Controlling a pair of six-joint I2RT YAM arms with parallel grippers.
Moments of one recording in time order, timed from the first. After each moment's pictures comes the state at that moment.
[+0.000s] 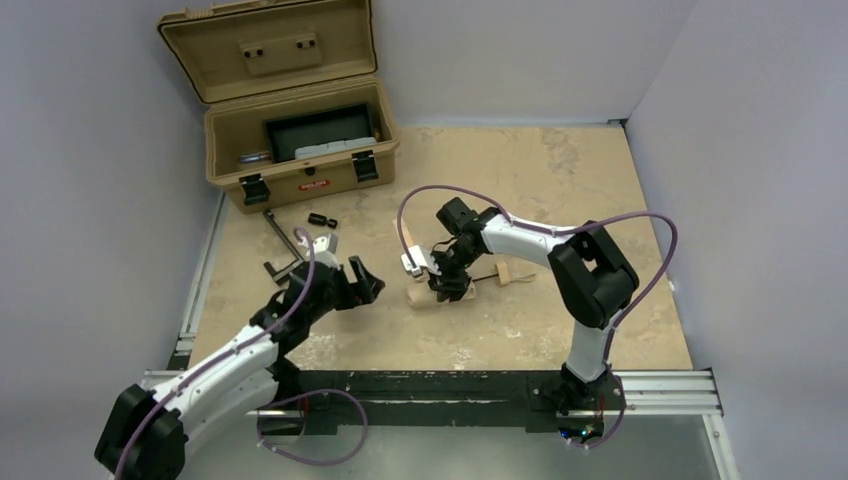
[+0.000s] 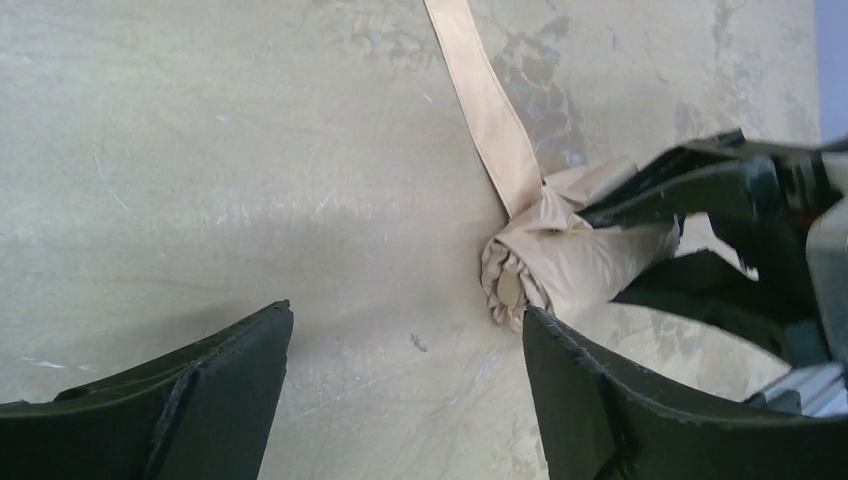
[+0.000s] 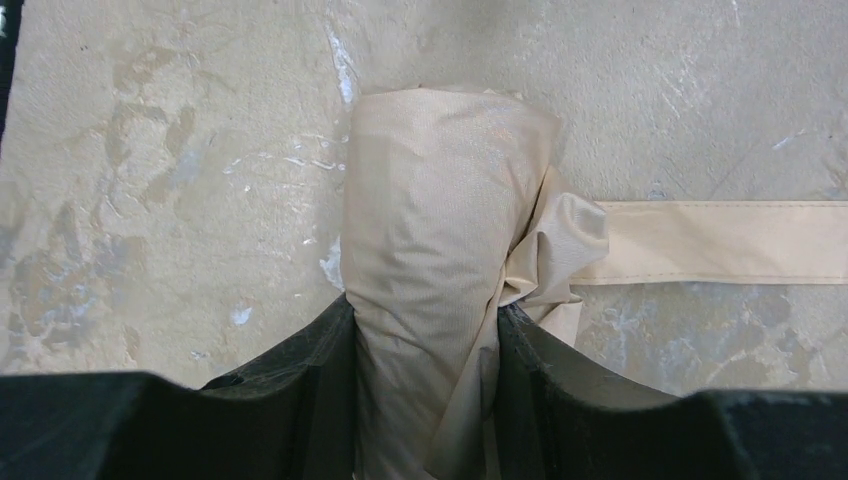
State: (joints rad) left arm -0.56 0.86 0.35 -0.07 -0.05 -0.73; right arm 0.69 1.85 1.16 -0.65 -0.63 -1.14
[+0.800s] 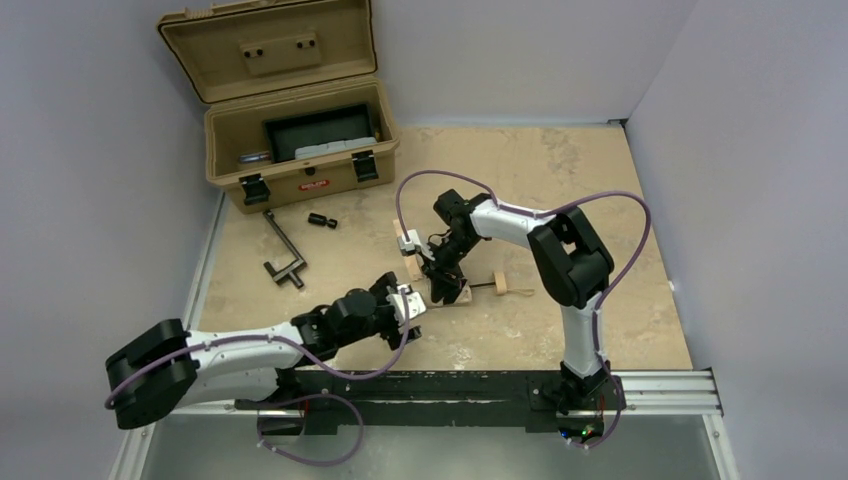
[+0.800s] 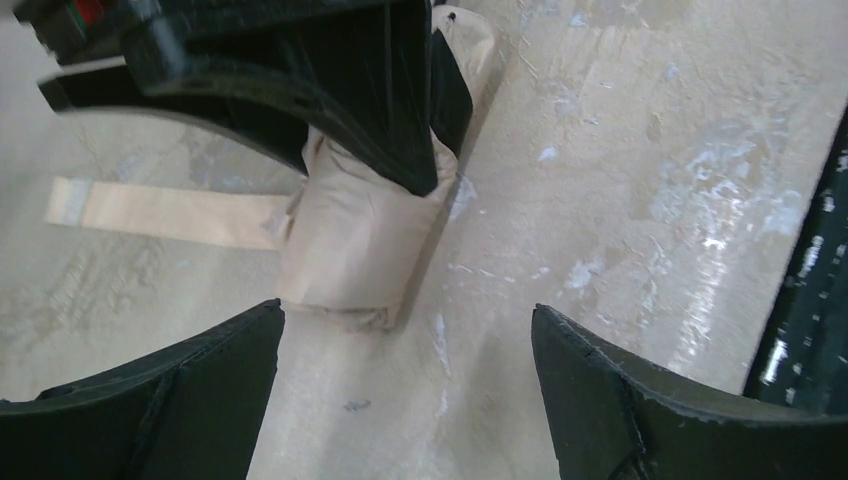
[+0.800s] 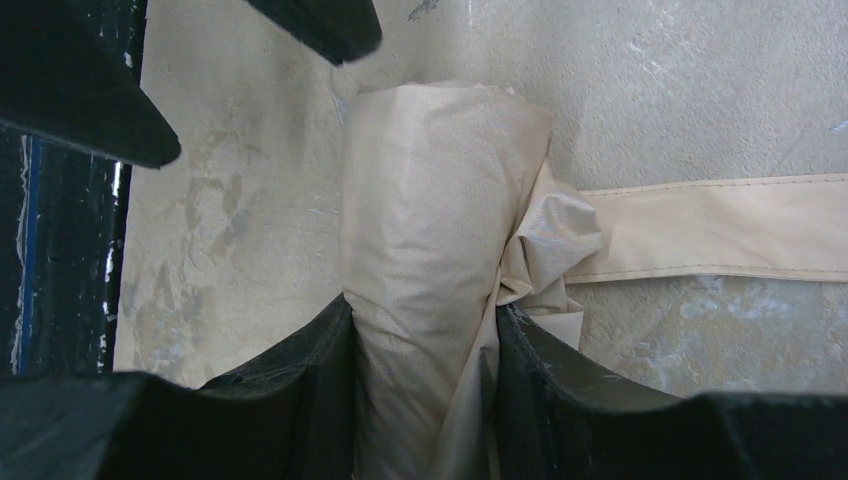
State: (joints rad) left arm -1.04 1.02 0.25 0.33 -0.05 0.21; right arm 0.64 2.06 1.35 -0.83 -0.79 -0.99
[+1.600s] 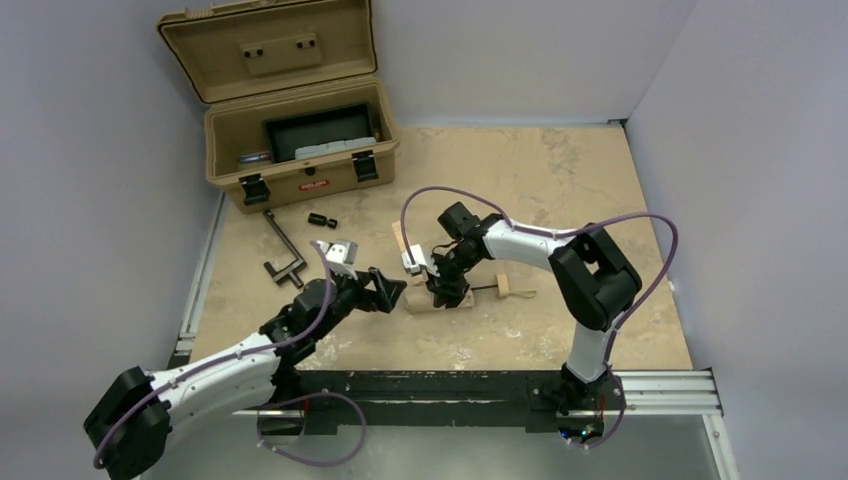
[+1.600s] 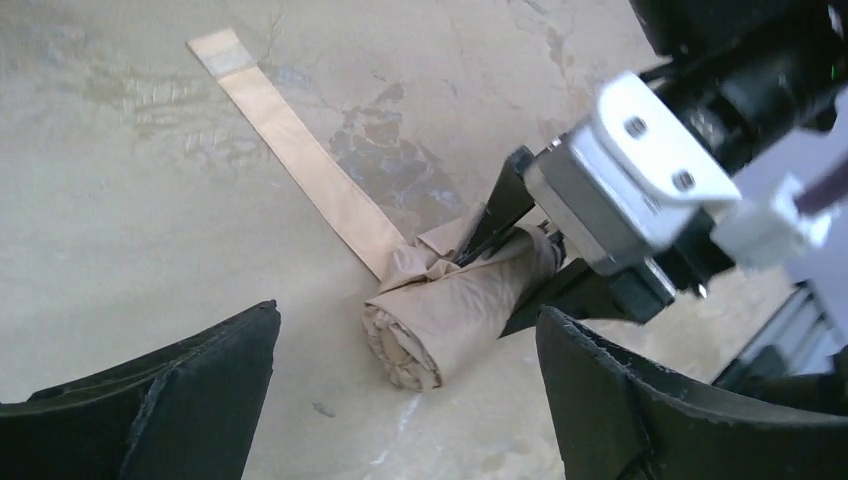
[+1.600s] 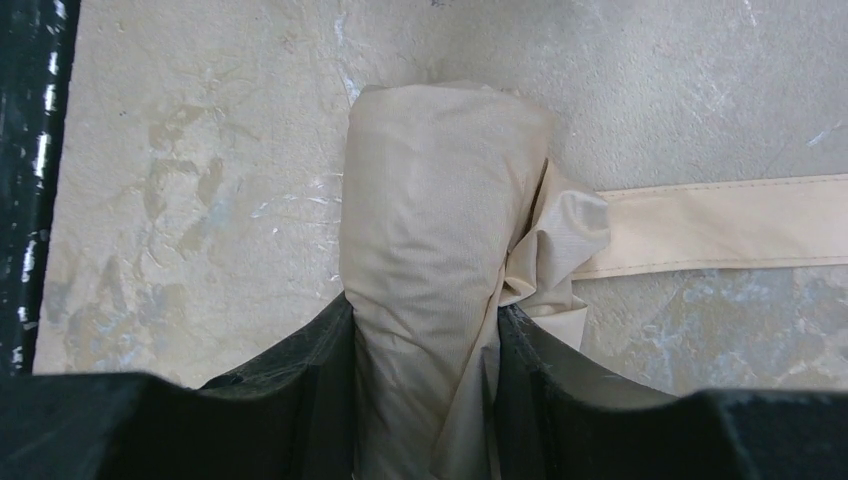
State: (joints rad) left arm -0.82 0.81 0.19 0.37 -0.18 -0.48; right arm 0.68 1.86 1.13 -0.60 -0.69 -0.99
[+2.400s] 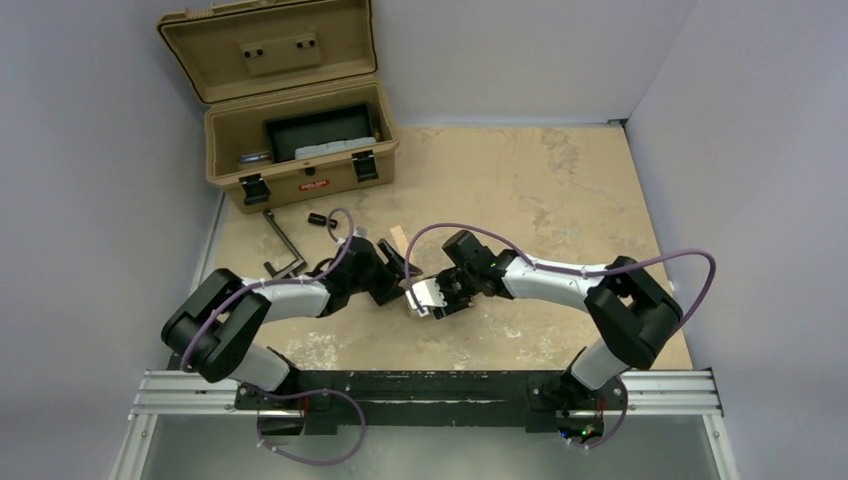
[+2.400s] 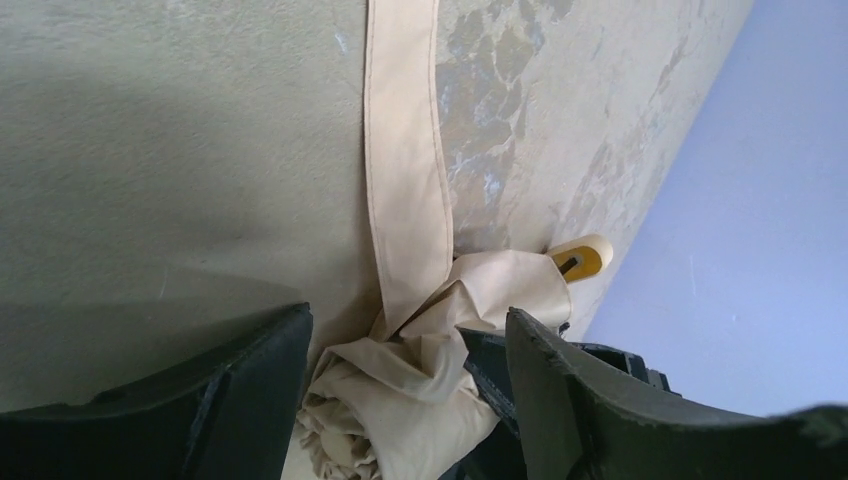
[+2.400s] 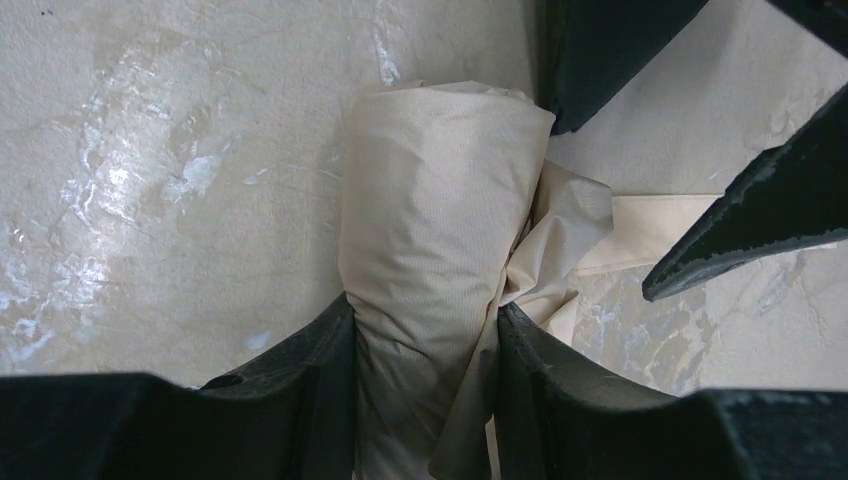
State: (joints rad) left arm -0.62 1.44 0.47 0.27 0.14 -1.27; right arm 0.82 1.58 0.83 -0.28 -0.44 -1.11
